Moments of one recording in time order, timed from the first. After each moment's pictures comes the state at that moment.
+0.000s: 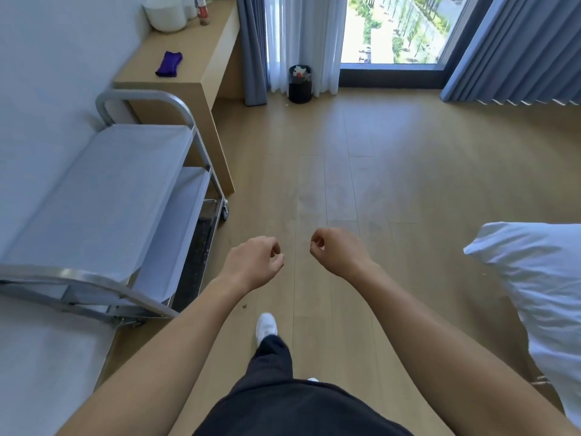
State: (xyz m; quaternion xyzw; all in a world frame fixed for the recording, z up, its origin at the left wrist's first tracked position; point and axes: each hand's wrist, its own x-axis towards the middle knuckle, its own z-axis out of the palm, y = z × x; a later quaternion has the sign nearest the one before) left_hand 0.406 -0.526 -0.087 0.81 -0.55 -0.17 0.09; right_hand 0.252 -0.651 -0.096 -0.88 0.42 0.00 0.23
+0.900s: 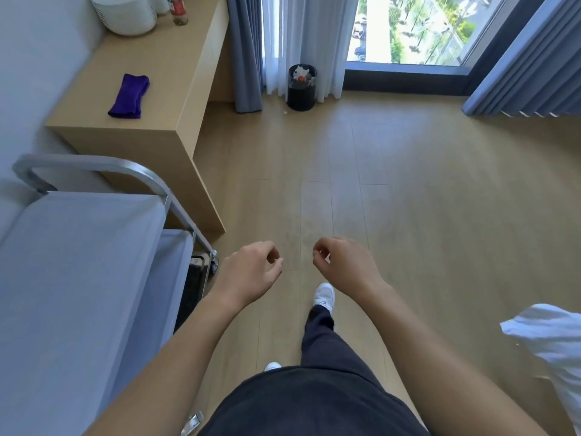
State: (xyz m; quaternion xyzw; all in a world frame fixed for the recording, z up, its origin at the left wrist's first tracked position) left_hand 0.685 -0.859 -0.101 0.80 -0.54 -0.19 0.17; right_hand 0.518 -0.979 -0.103 -0.88 0.41 0.00 0.22
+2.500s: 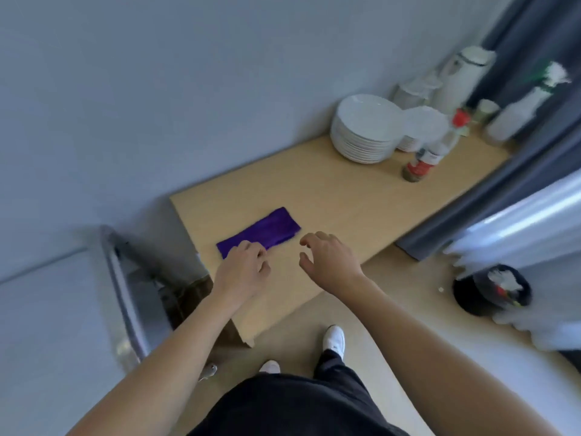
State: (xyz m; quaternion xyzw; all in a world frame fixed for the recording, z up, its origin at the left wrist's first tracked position) left_hand 1.244 -1.153 -0.156 0.96 -0.05 -0.07 0.27; right_hand 1.248 -1.344 -0.103 -0.98 -0.08 0.10 0.12
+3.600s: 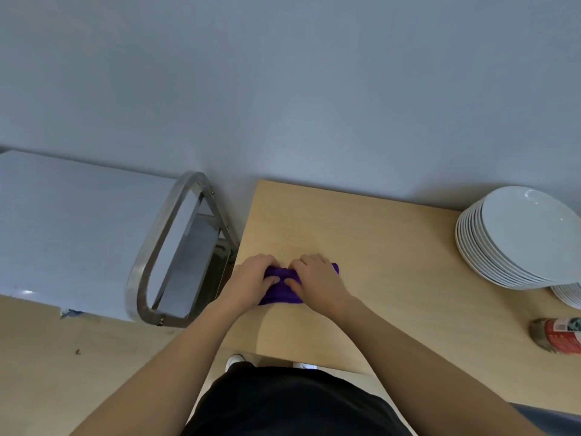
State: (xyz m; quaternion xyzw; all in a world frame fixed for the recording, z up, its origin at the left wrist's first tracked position) left_hand 1.266 -1.170 -0.185 0.91 0.24 -0.06 0.34; right_hand 1.379 -1.308 -0.182 -0.84 -0.52 0.16 0.08
